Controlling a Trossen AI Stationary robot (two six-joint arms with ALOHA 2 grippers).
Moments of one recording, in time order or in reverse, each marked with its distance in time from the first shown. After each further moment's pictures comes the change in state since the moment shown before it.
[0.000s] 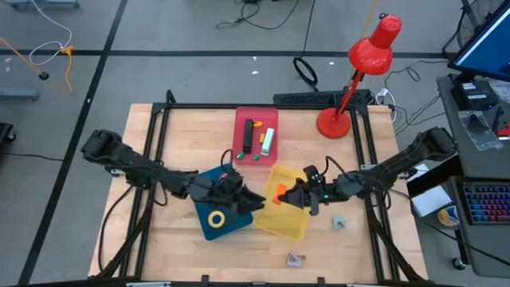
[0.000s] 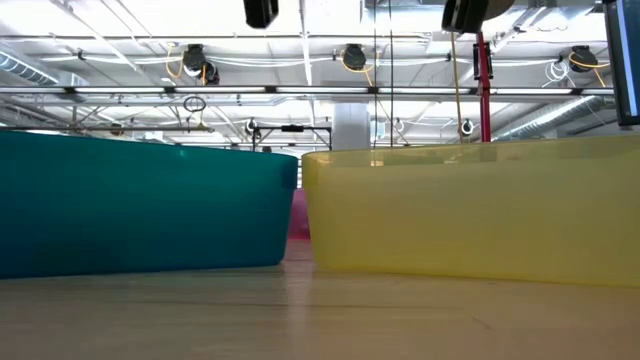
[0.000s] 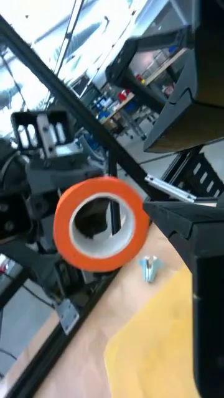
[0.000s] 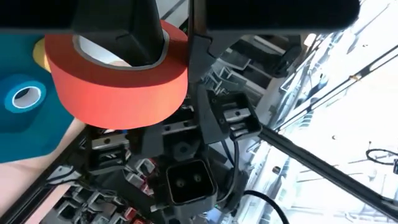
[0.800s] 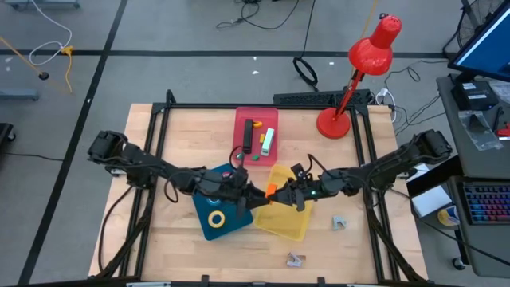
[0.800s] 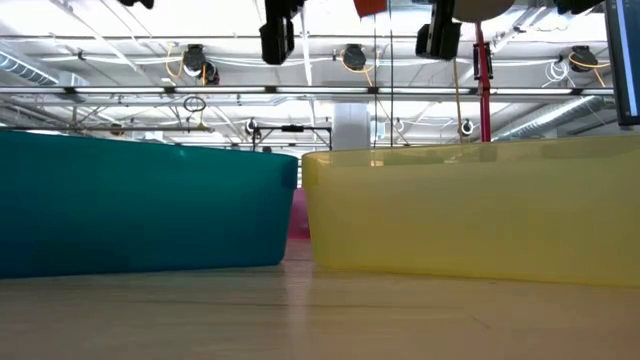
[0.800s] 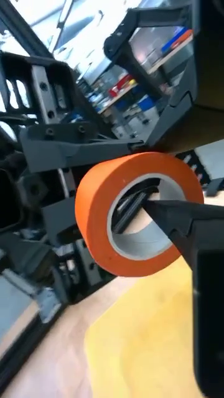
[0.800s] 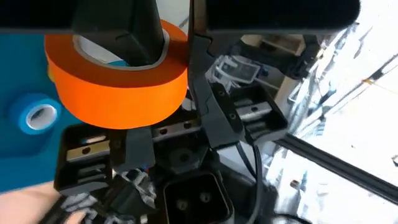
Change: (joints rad) left arm 0.086 0.069 -0.002 0.010 0.103 -0.048; right arm -0.109 0.101 0.057 -0.054 -0.141 0.073
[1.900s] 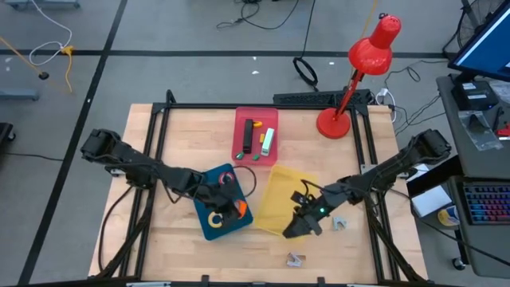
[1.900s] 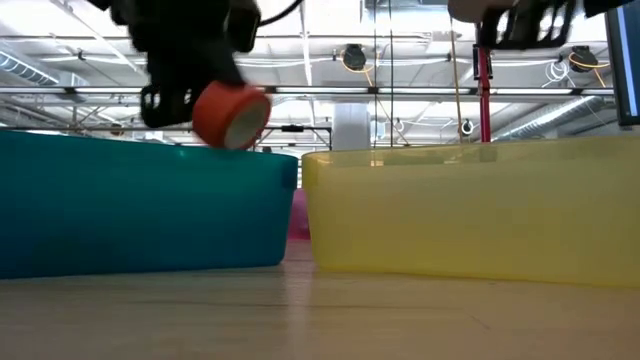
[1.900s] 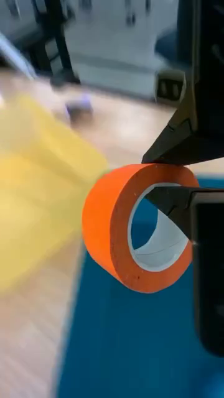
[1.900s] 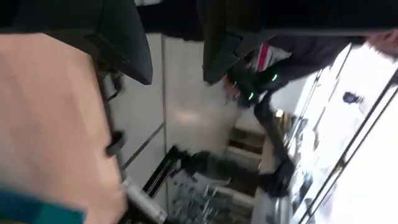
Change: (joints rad) left arm -0.056 -0.085 0.001 -0.785 0.165 -0.154; right arm 0.138 -0.002 -0.042 -0.061 -0.376 0.157
